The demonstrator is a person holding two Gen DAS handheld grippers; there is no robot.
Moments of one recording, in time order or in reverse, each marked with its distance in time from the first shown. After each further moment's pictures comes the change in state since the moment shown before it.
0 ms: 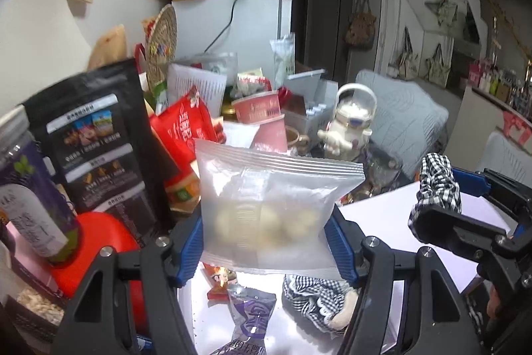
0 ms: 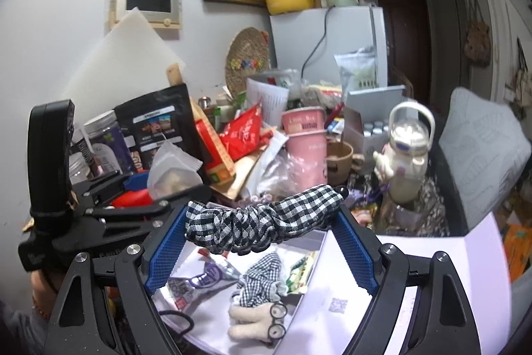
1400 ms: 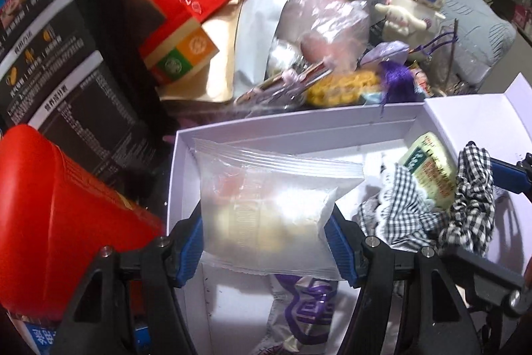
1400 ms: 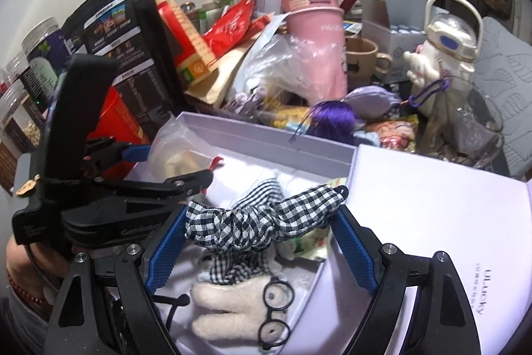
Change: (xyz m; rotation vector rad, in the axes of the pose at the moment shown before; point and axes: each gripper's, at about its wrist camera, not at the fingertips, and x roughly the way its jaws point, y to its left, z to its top) left arm 0.115 0.027 -0.059 0.018 0.451 0.133; right arm 0.109 -0.012 -0.058 0.016 0.352 0.018
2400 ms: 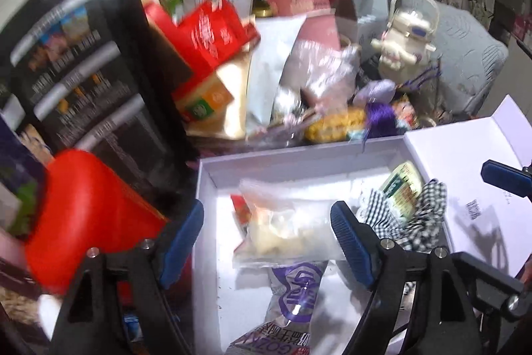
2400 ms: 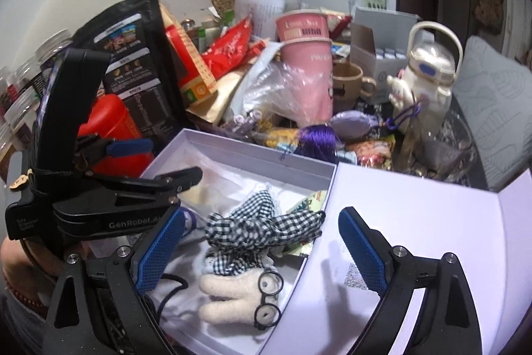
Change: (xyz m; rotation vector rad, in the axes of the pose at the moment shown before) left arm -0.053 -0.002 0.007 -0.022 -0.130 0.036; right arm -0.040 0.009 0.004 -0.032 -0.079 -0.059
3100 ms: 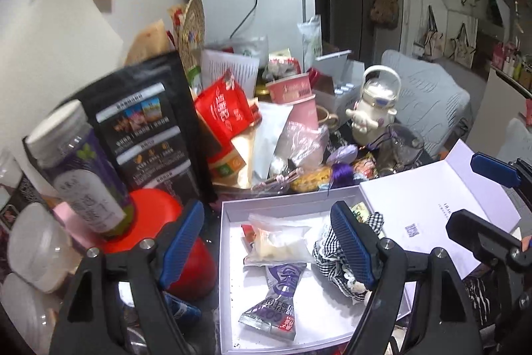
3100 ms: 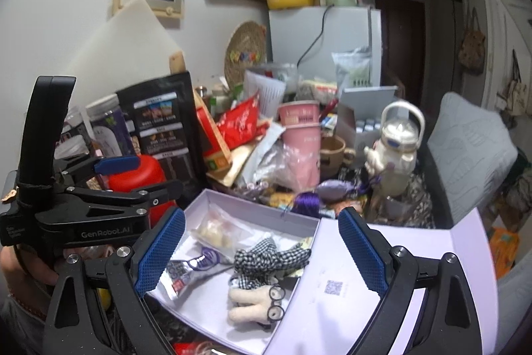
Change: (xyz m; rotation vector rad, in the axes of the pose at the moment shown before) left arm -0.111 0.011 -0.003 -0.021 -0.238 -0.039; right arm -0.099 0.023 0.011 -0.023 -0.259 -0.045
